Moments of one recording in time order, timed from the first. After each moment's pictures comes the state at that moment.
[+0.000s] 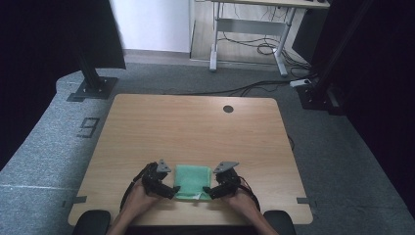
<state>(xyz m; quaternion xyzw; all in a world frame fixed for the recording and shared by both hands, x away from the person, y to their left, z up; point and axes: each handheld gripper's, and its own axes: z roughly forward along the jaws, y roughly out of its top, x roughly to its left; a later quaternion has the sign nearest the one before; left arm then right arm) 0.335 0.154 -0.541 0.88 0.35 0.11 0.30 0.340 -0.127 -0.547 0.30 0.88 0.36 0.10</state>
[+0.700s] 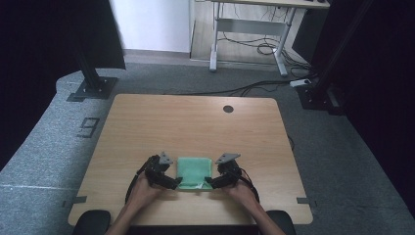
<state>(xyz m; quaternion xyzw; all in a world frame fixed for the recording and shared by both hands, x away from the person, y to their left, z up) 0.364 0.149 -0.543 0.87 0.37 0.13 0.31 0.370 -0.132 -0.547 0.32 0.87 0.36 0.12</state>
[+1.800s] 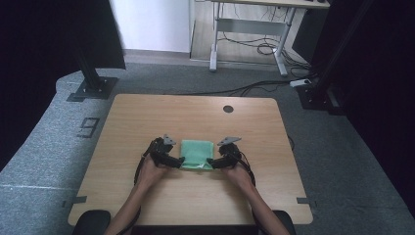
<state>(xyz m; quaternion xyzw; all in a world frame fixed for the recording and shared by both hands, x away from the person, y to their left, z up) 0.430 0.143 -0.545 0.85 0.39 0.17 0.32 0.433 -0.136 -0.549 0.37 0.84 0.37 0.14</state>
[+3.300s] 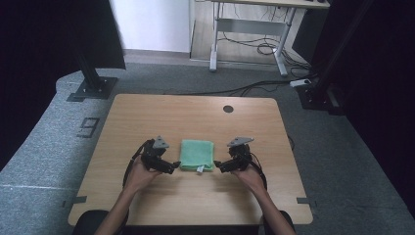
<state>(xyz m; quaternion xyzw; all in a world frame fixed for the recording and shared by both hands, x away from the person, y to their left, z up) 0.389 0.164 -0.501 0.86 0.35 0.15 0.36 0.407 -0.165 -0.515 0.36 0.84 0.38 0.14</state>
